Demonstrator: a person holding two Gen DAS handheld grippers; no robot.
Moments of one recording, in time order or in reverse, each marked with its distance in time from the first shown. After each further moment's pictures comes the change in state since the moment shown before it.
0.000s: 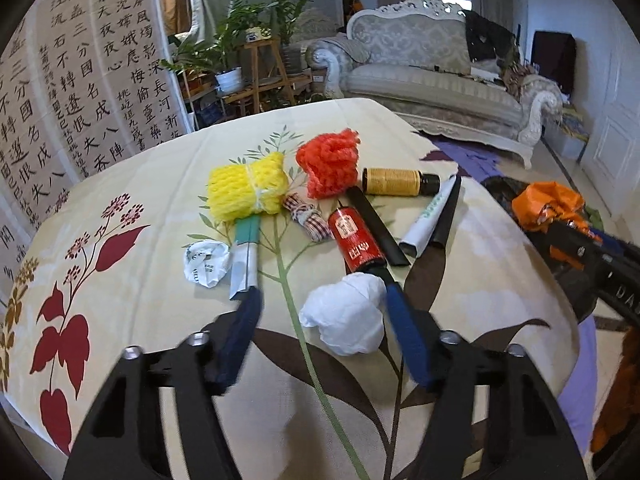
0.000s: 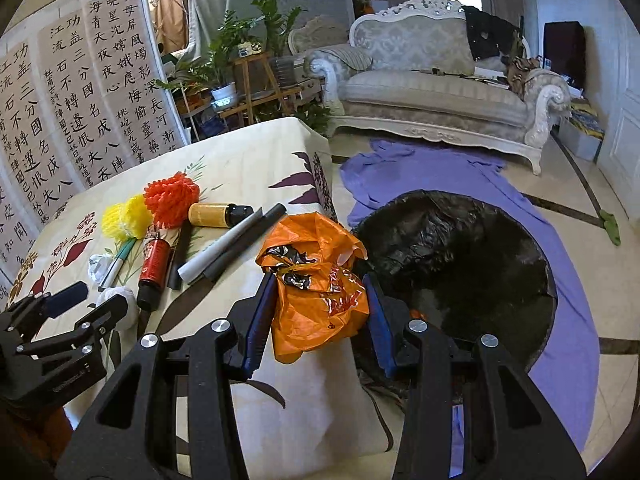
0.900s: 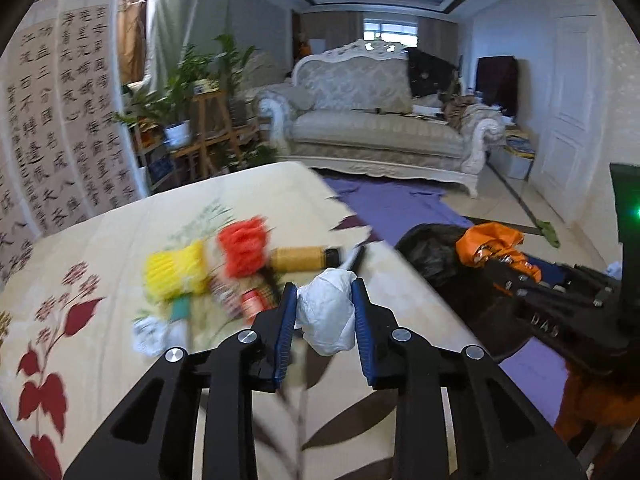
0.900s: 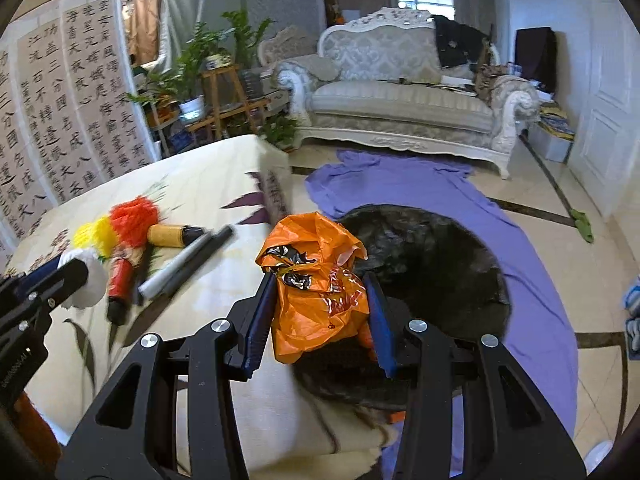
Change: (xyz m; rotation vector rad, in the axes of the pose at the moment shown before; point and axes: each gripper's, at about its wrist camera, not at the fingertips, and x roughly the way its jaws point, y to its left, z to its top) left arm -0.039 -0.049 0.033 0.069 -0.185 -0.196; right arm -0.017 -0.029 0.011 0.031 -0.043 -0.130
